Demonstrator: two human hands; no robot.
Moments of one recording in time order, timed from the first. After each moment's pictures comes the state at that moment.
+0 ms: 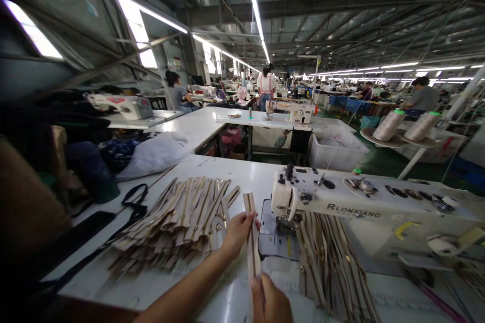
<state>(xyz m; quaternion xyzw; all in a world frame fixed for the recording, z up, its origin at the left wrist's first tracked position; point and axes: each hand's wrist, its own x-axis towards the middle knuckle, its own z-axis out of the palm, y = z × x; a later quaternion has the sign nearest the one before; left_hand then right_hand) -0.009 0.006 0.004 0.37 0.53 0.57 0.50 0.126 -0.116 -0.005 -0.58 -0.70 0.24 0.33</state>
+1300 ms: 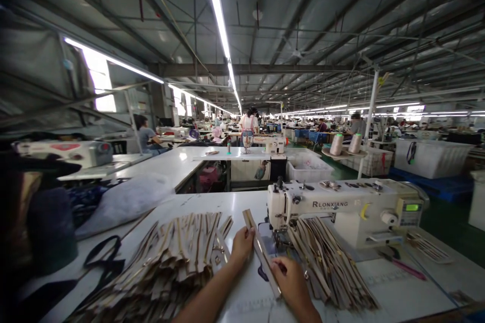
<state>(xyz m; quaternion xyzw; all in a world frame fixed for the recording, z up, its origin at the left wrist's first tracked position) -0.034 0.045 -0.020 0.57 0.59 0.49 0.30 0.137 -0.051 -0.026 -0.53 -0.66 0.28 0.44</state>
